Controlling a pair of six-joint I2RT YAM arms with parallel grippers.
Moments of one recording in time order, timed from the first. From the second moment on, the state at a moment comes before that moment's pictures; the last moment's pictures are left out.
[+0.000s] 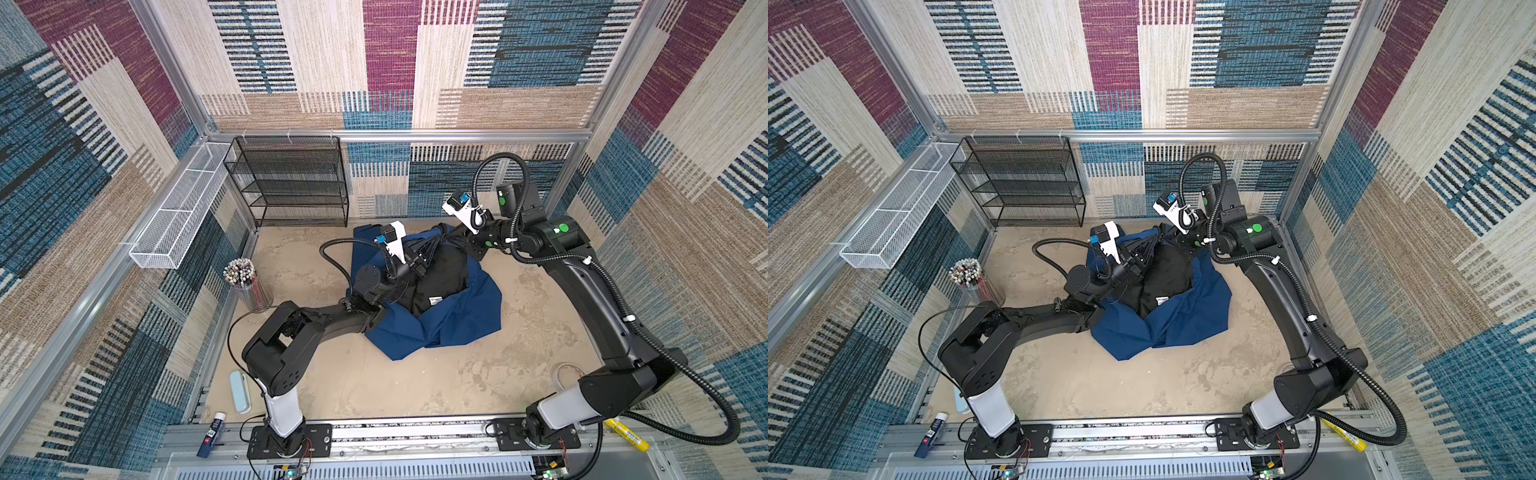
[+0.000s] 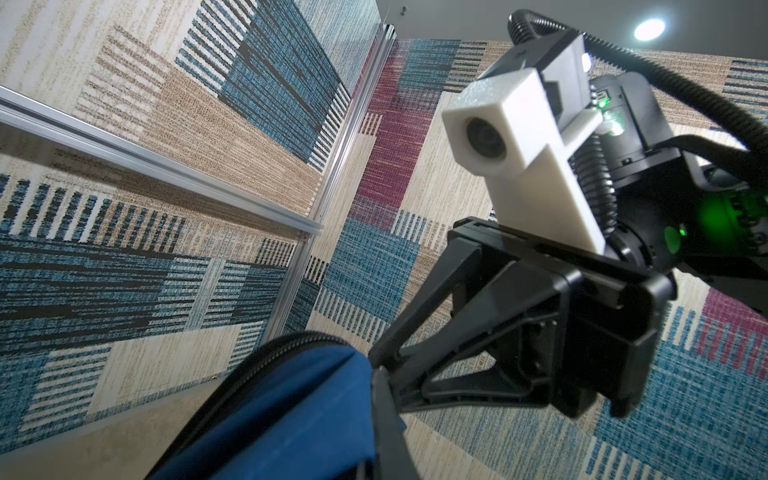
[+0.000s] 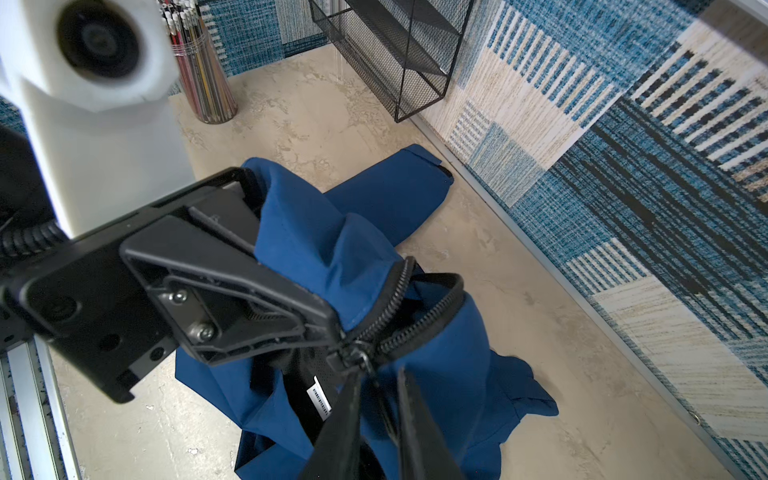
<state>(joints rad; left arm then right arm) -0.72 1.80 1.02 1.30 0.24 -0.54 0.38 1.52 1.81 -0.97 -0.37 -0.46</state>
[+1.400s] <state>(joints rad) -0.72 1.62 0.96 0.97 0.30 -0.55 0.41 1.55 1.85 -1.00 -0.25 -0.46</state>
